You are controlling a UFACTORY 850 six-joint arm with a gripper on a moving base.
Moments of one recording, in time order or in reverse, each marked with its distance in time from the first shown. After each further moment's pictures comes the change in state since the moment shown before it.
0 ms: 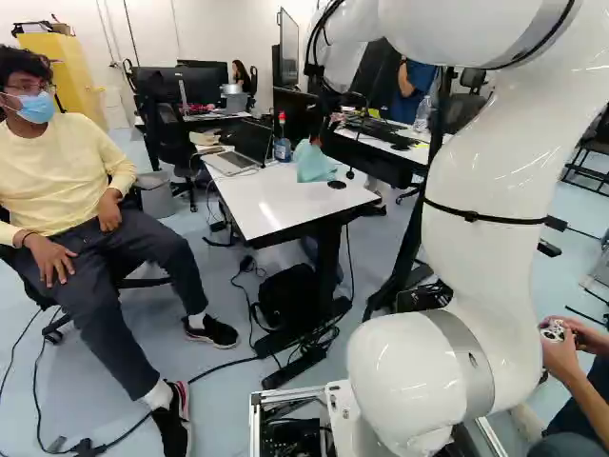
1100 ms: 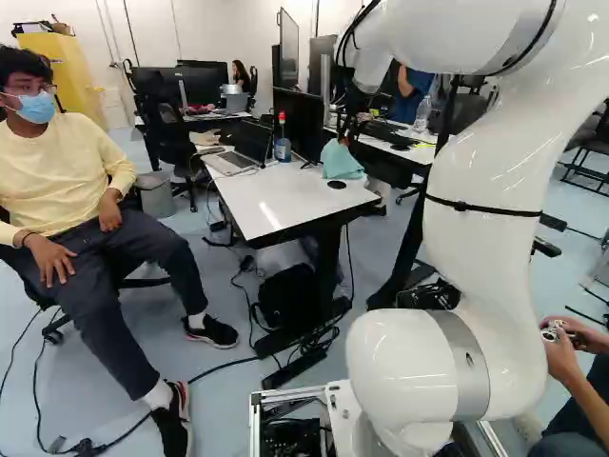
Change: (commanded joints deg) arm -8.7 -4.7 -5.6 0.0 -1.2 0.0
